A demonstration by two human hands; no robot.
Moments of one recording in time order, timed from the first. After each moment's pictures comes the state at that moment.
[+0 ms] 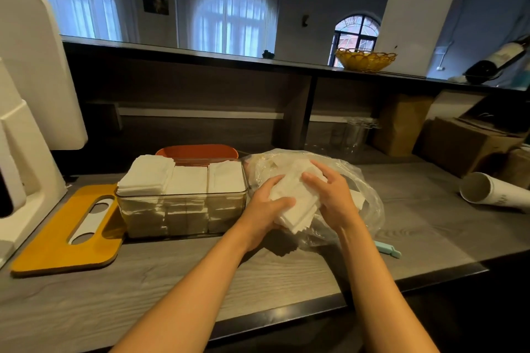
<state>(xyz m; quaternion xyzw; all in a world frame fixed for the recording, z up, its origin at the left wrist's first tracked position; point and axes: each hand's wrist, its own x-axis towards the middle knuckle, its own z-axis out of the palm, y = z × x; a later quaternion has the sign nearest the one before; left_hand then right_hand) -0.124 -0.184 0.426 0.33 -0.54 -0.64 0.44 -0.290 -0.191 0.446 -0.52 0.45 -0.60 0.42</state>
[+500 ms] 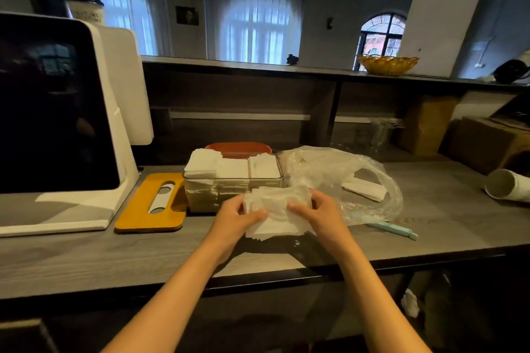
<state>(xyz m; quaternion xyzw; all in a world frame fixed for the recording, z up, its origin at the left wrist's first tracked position) -0.010 -0.095 0.413 0.41 -0.55 -0.51 0.52 -0.211 -0.093 0.430 -0.61 0.44 -0.51 0.41</state>
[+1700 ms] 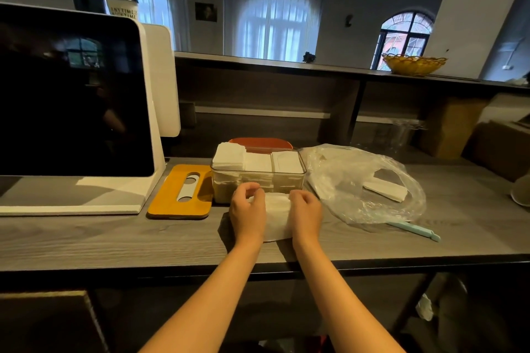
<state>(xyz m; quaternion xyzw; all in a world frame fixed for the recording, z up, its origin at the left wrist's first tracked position) -0.022 -0.098 0.407 0.56 -0.39 -0.30 0.67 -0.113 -0.110 0.406 -0.42 0.55 -0.63 0.36</state>
